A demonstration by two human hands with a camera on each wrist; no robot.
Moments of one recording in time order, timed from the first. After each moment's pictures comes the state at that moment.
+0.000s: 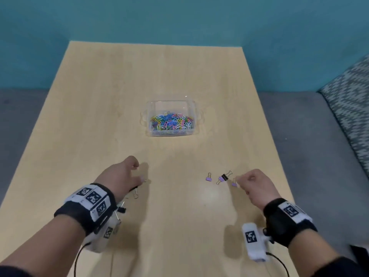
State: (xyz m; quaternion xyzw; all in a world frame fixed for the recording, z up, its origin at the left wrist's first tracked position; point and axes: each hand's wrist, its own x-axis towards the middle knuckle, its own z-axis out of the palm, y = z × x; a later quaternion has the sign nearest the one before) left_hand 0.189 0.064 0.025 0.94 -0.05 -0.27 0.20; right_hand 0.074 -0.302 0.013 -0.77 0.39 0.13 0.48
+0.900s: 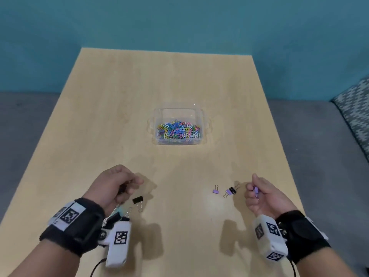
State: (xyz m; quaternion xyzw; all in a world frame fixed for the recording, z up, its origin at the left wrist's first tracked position) left_hand 0.187 0.072 0.041 0.66 0.22 -0.27 0.67; right_hand 0.096 -0.309 0.018 -0.37 0.41 0.13 0.83
